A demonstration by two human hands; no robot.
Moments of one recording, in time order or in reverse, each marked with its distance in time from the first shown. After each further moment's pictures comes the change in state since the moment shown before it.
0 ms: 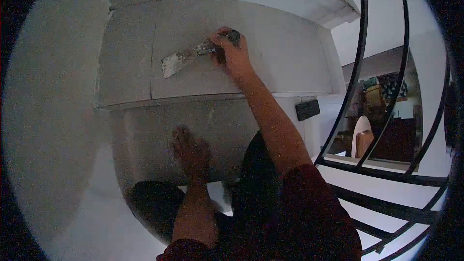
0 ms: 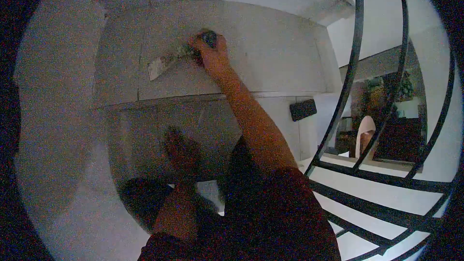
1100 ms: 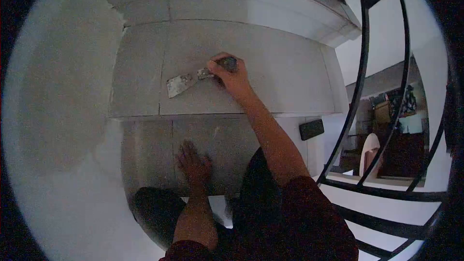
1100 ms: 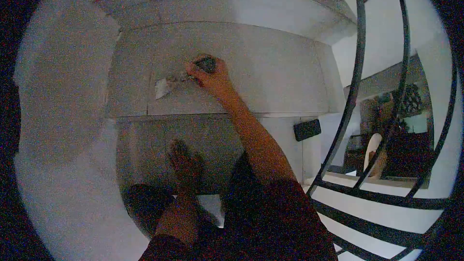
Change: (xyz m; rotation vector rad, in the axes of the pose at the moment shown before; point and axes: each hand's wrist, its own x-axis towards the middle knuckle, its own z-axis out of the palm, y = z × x) left_hand 0.005 -0.009 0.016 -0.014 0.159 0.098; right_hand -0.011 -0.030 0.010 -0.189 -0.159 -0.106
